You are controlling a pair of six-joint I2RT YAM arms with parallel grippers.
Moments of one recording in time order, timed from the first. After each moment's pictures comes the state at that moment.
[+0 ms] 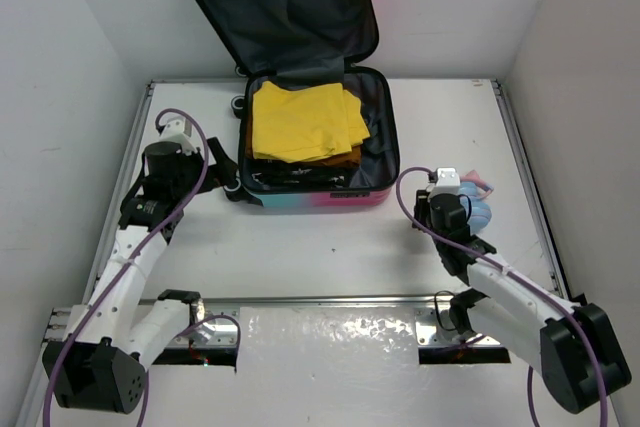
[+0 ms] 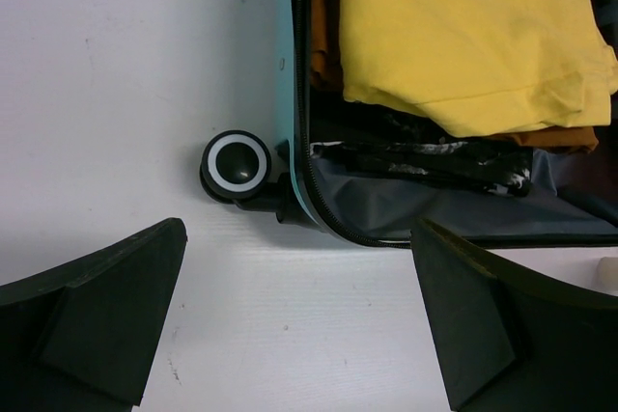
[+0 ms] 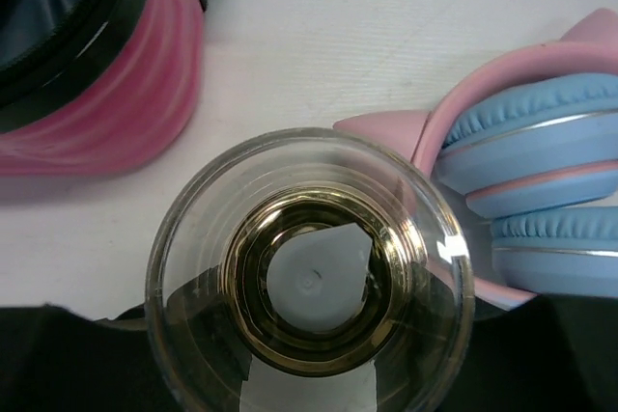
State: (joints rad) left arm -0.07 0.89 0.77 -0.40 0.08 -0.36; right arm 0.38 0.92 0.23 0.15 0.35 0.19
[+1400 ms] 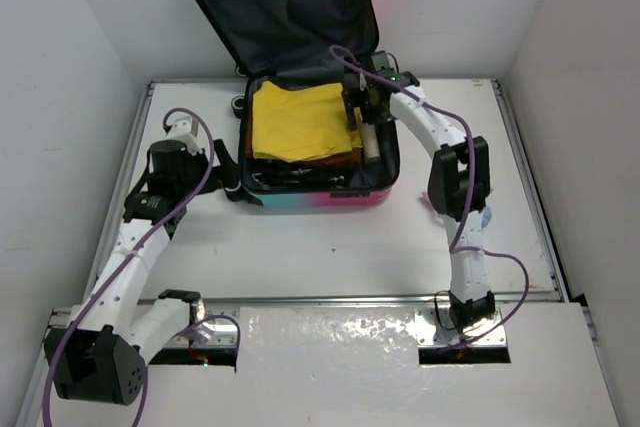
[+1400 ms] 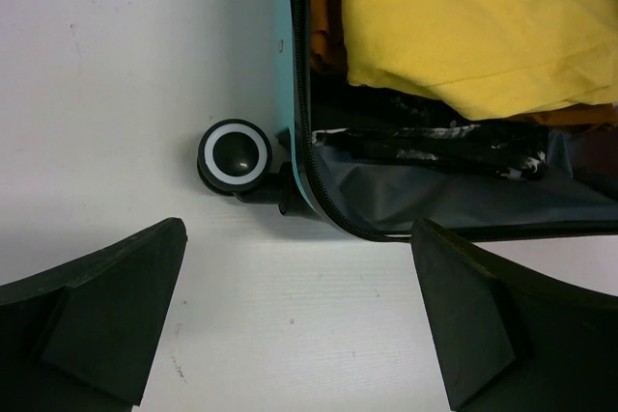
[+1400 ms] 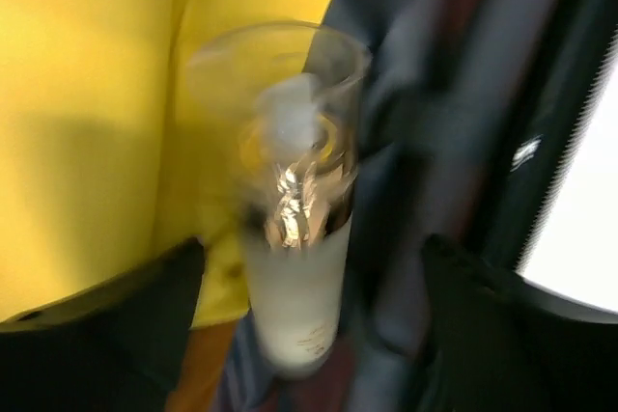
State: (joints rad) left arm -0.07 0.93 0.77 -0.39 0.10 -0.34; right arm 0.35 2.25 2.01 -0.77 0.09 0.07
